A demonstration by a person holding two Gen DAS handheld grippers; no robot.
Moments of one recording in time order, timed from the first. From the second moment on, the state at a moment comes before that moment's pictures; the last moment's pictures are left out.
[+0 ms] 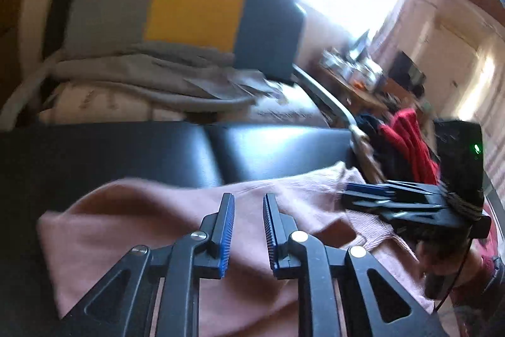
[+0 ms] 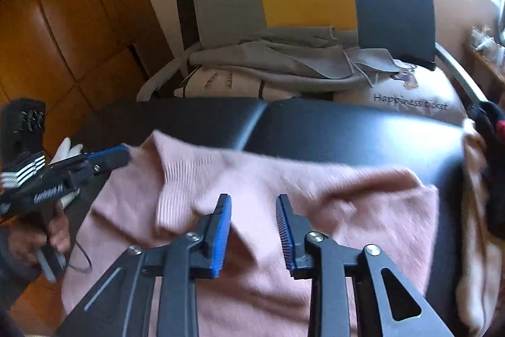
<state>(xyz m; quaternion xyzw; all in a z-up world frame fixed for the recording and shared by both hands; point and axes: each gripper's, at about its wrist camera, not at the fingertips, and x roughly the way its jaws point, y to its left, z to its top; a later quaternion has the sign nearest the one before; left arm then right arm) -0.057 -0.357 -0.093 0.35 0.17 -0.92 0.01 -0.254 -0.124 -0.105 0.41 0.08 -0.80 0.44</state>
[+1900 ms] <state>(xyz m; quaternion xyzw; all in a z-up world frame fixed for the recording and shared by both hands) 0.171 -0.326 -0.119 0.34 0.19 -0.92 0.06 -0.160 0.090 -0.131 0.46 -0.07 -0.78 0.41</state>
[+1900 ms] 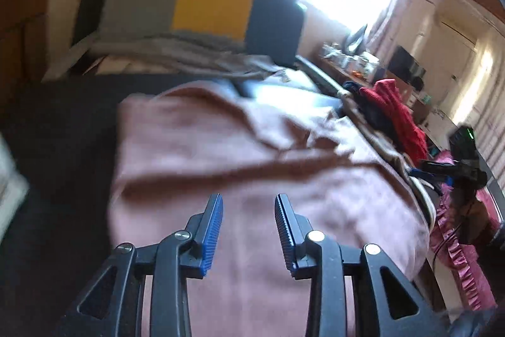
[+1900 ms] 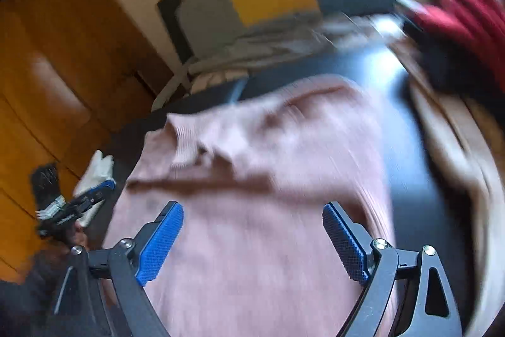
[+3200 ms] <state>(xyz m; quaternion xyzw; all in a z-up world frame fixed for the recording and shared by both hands) 0.309 -0.305 -0.210 0.45 0.26 -0.85 0.11 -0.058 0.149 -0.226 0.53 -0.13 -0.70 0.46</state>
